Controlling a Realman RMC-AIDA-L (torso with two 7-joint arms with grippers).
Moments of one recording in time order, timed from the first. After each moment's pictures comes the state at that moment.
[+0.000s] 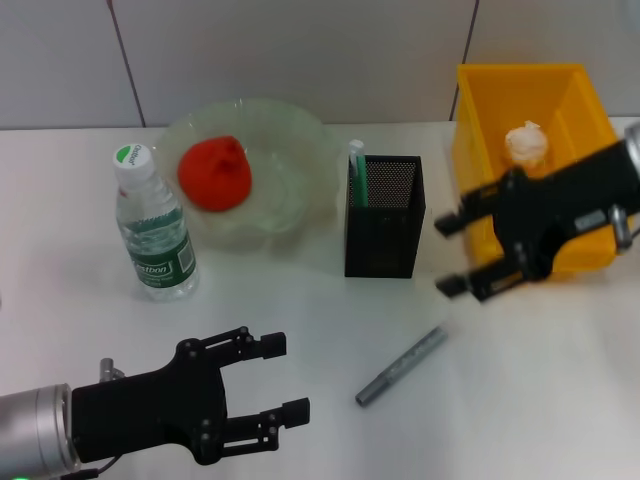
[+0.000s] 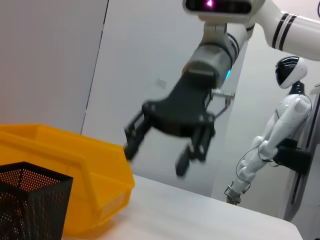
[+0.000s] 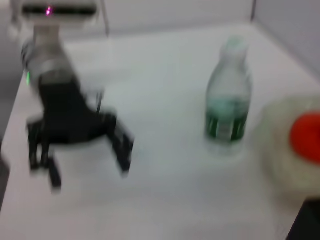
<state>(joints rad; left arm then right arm) -0.41 -2.07 0.82 0.37 1.80 1.71 -0.99 0.77 2.01 -0.91 -1.06 -2.29 -1.76 1.68</state>
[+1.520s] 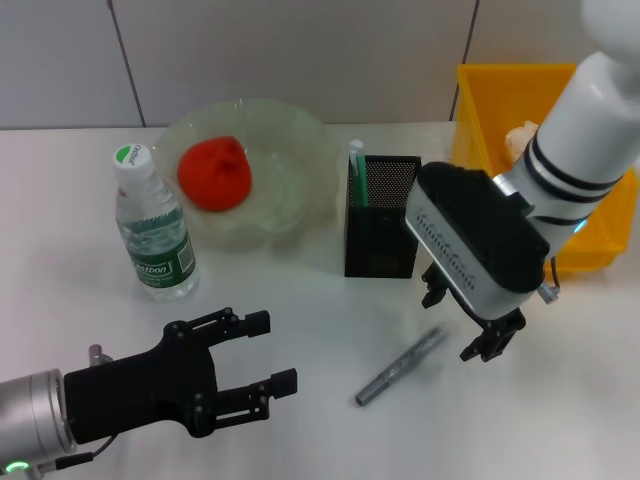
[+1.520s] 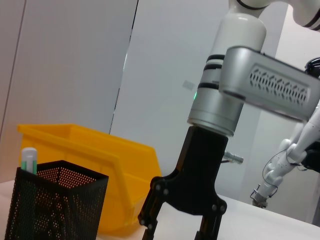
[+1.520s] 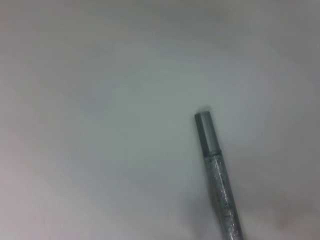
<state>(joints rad) -0.42 -2.06 0.77 0.36 1.79 1.67 -1.00 0.96 2.08 -1.46 -0.93 -2.65 -1.52 1.46</state>
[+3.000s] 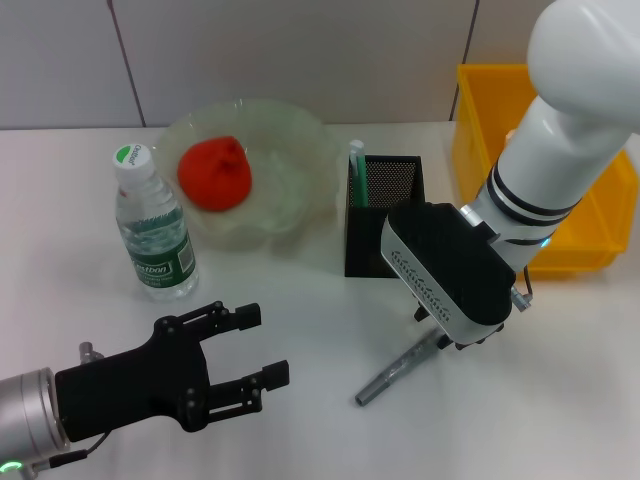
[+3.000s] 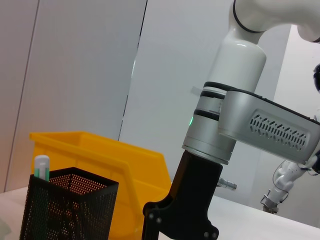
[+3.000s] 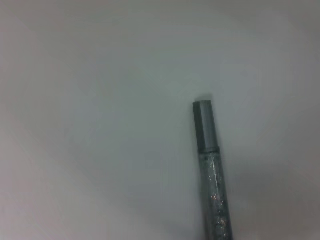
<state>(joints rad) -0.40 -2.06 0.77 0.37 1.77 1.66 -0.99 0.99 2.09 -1.60 -0.80 -2.62 -1.35 1.44</state>
